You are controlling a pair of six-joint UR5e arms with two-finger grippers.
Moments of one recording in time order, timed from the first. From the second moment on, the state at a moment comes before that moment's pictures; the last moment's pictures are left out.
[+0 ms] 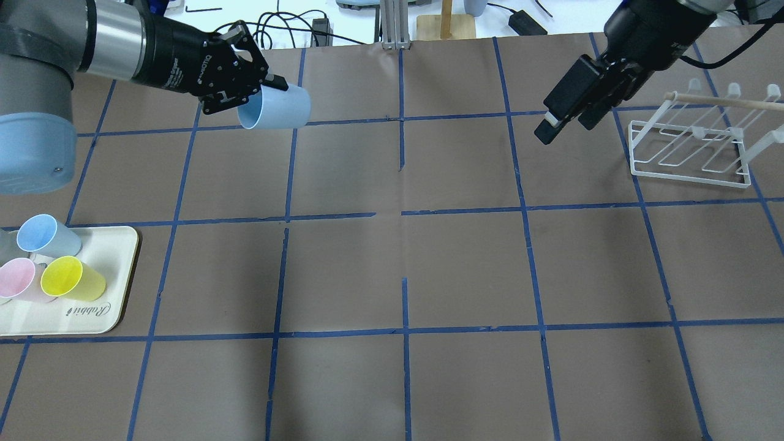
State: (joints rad) left arm -1.41 -1.57 -1.76 -1.15 0.93 -0.25; right arm 1.46 -1.52 1.41 -1.25 -1.28 -0.61
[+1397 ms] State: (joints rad) left arm -1.09 -1.73 -1.78 -1.28 1.69 0.67; right arm 1.60 -1.47 1.42 -1.59 -1.52 0.08
